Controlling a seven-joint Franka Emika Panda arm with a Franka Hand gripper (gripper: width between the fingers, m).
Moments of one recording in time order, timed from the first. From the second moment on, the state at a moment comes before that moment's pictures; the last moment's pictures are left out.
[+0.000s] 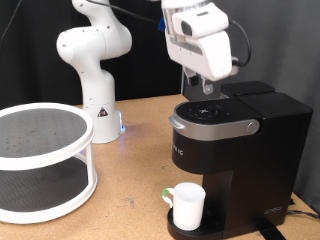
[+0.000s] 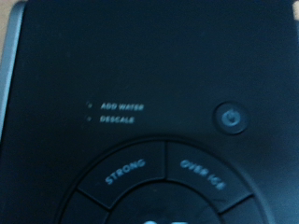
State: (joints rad) arm 0.36 -0.19 -0.20 -2.23 0.22 2.15 -0.74
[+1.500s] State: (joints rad) arm 0.36 -0.10 -0.20 -2.23 0.26 2.24 -0.72
